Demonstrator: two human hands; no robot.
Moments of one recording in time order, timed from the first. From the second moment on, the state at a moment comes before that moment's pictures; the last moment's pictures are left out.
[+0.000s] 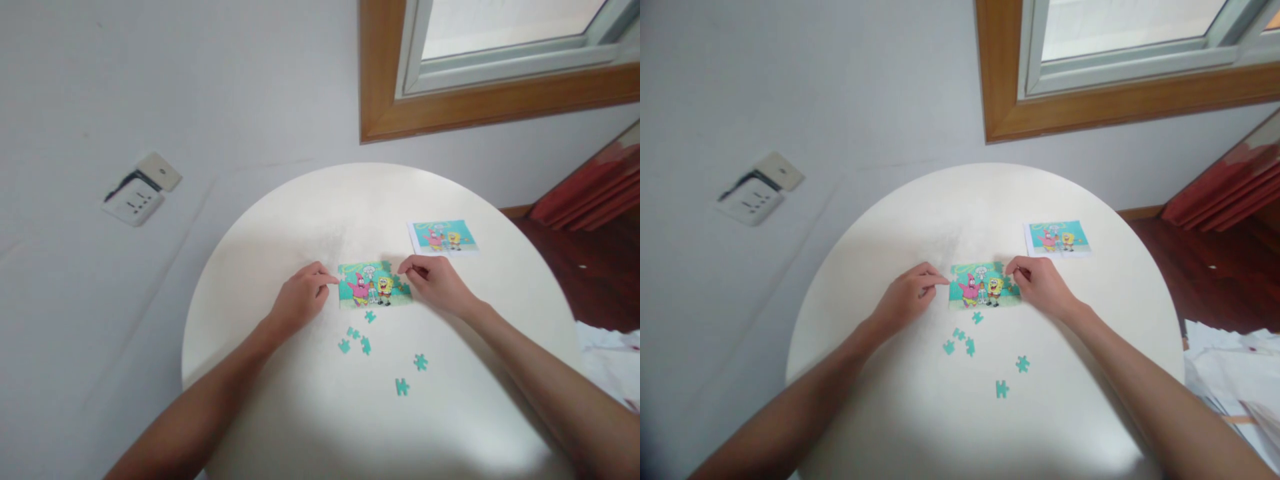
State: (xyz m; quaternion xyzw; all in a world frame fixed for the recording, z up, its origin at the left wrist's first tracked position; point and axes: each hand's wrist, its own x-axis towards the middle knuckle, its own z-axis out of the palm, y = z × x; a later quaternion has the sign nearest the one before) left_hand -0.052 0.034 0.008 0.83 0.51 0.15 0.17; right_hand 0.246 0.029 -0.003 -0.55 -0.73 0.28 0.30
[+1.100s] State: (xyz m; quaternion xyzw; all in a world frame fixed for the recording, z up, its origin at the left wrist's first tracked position) left_hand -0.040 0.025 0.009 0.88 0.39 0.19 0.16; right_hand 0.245 0.026 0.006 -0.54 -0.73 0.29 0.31
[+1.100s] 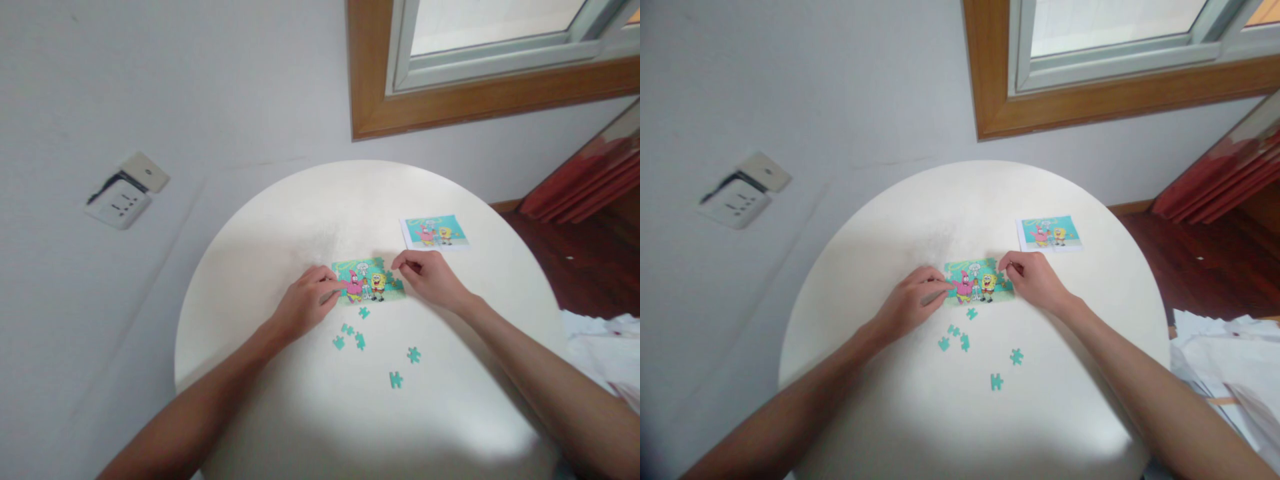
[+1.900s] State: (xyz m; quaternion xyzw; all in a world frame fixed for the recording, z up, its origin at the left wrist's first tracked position) left_hand -0.004 -0.002 -0.004 0.91 0.32 0.17 0.21; right_hand 0.243 0.025 0.006 -0.53 -0.73 0.30 0.31
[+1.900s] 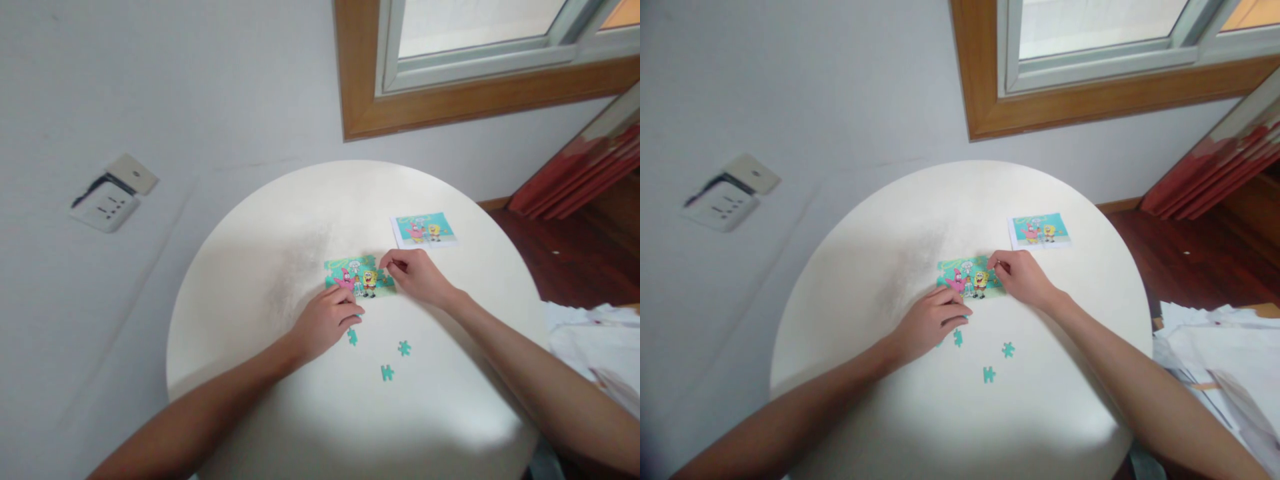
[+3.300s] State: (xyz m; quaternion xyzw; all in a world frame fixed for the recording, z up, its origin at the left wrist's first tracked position) left_hand -0.035 0.056 -0.014 0.73 0.56 0.27 0.28; right_hand 0.242 0.024 0.000 -0.52 -0.75 0.30 0.29
